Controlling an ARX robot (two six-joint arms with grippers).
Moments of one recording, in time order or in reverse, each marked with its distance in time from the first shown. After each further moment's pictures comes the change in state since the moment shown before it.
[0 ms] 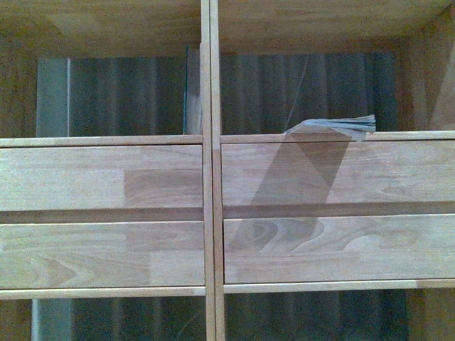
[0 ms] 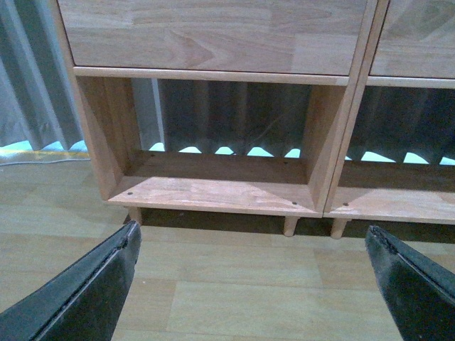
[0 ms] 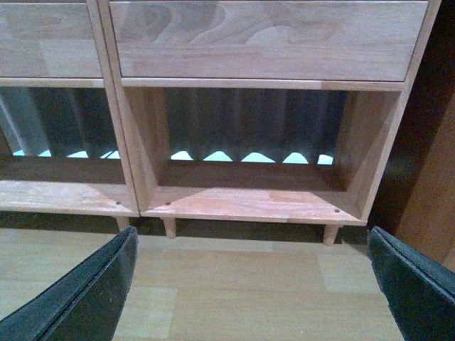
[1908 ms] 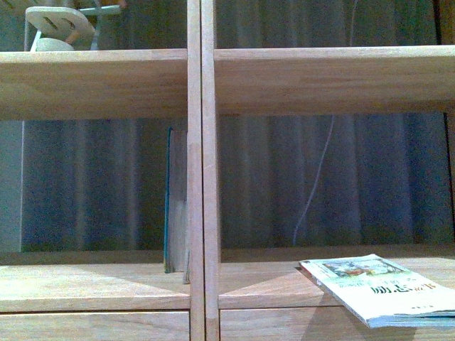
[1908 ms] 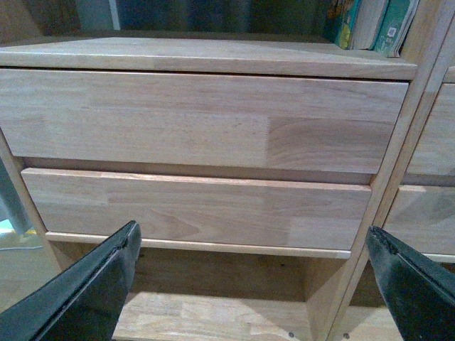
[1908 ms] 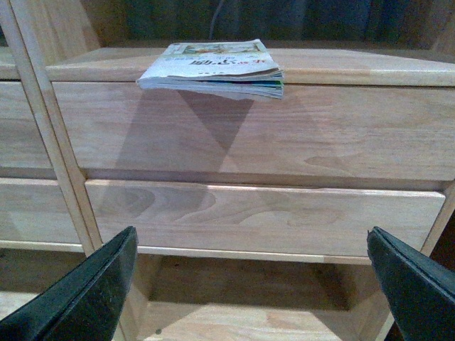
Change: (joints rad) left arm 0.000 0.000 0.000 0.000 0.000 0.000; right arm 0.000 0.000 0.000 0.000 0.000 0.000
